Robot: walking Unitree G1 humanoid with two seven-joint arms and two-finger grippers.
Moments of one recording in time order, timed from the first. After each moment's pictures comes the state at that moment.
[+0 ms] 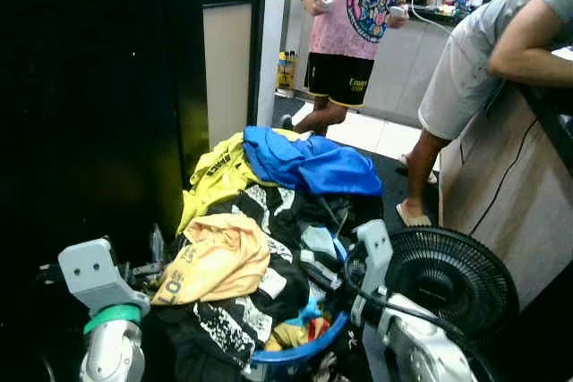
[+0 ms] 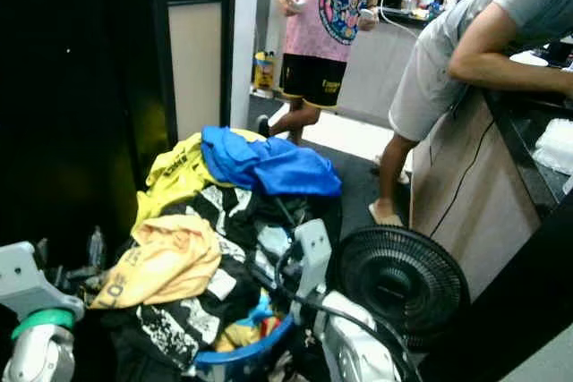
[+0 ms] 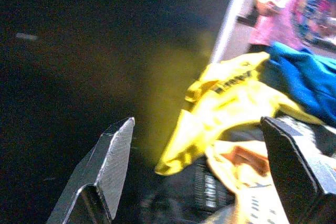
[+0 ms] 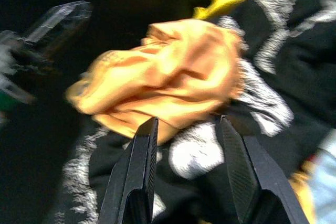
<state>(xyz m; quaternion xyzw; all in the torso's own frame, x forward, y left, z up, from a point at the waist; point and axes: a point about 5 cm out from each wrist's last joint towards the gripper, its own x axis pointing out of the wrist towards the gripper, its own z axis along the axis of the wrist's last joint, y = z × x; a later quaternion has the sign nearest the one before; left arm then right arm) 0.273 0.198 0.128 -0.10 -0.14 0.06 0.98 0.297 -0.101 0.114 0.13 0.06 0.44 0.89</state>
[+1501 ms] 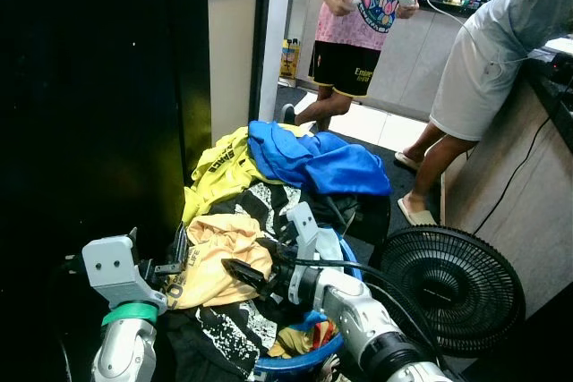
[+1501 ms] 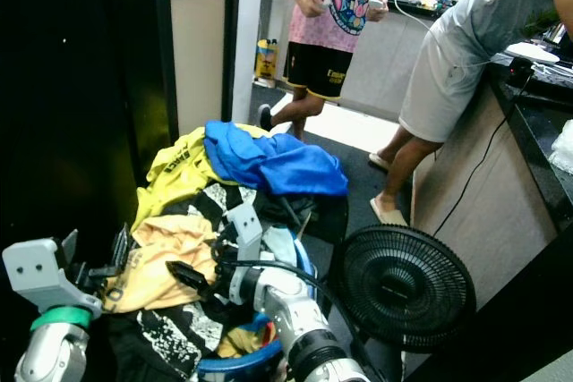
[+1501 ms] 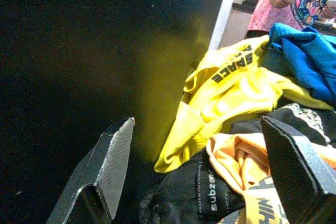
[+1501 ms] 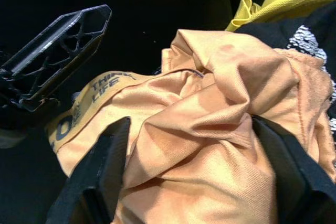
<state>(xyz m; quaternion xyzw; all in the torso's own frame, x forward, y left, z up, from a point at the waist) 0.278 0.192 0.130 -0.08 -0.14 0.05 0.99 0.340 -0.024 0.117 0.10 0.08 0.48 0.87</state>
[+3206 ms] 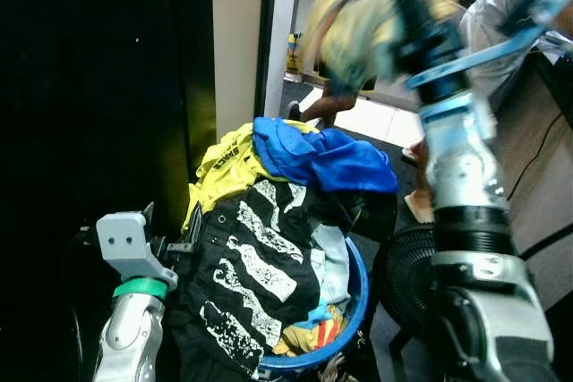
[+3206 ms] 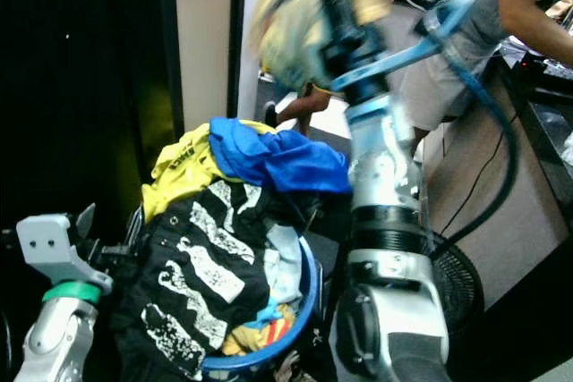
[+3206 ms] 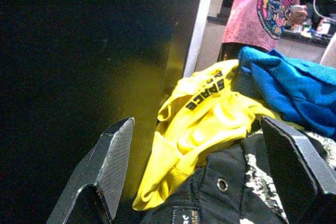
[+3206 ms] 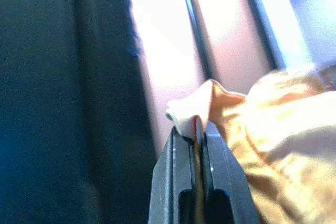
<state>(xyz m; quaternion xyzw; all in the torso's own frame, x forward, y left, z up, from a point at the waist) 0.296 0.184 0.156 -0.06 -0.17 0.00 0.98 0.367 -0.159 0.373 0.23 -0.39 0.26 0.85</state>
